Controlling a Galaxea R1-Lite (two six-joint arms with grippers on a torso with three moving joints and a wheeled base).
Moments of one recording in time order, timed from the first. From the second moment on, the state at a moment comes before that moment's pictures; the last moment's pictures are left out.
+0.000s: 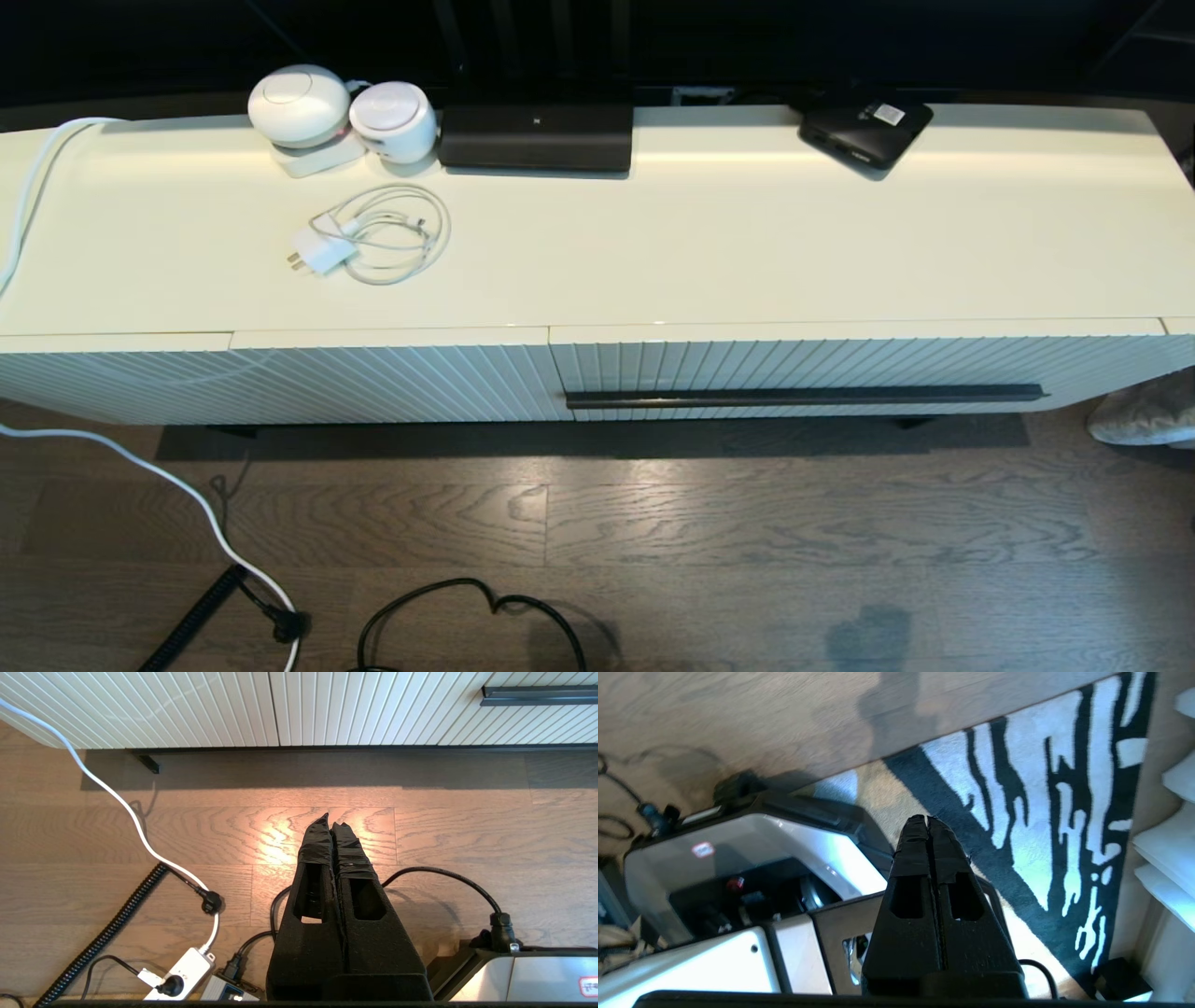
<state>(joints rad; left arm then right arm) 0.00 0.00 0.00 -0.01 0.00 -0.01 0.10 0.82 -0.95 1.00 -0.19 0.42</state>
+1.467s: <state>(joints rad) 0.00 0.00 0.00 -0.01 0.00 -0.01 0.17 1.48 -0.96 0.07 0.17 -0.92</state>
